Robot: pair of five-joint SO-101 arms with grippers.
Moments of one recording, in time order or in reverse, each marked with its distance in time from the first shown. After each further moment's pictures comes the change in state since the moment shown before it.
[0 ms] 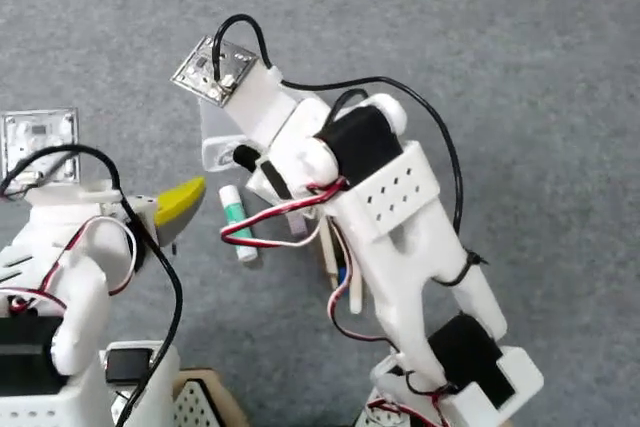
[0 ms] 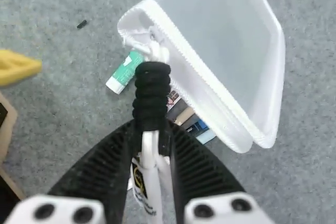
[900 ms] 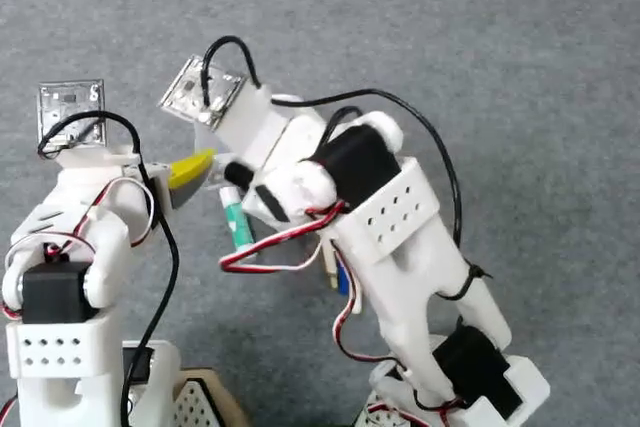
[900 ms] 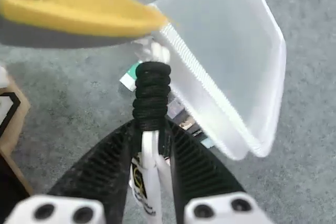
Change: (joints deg) left arm 1.1 1.1 14.0 -17.8 0.4; right arm -4.2 -2.9 3.0 0.1 0.0
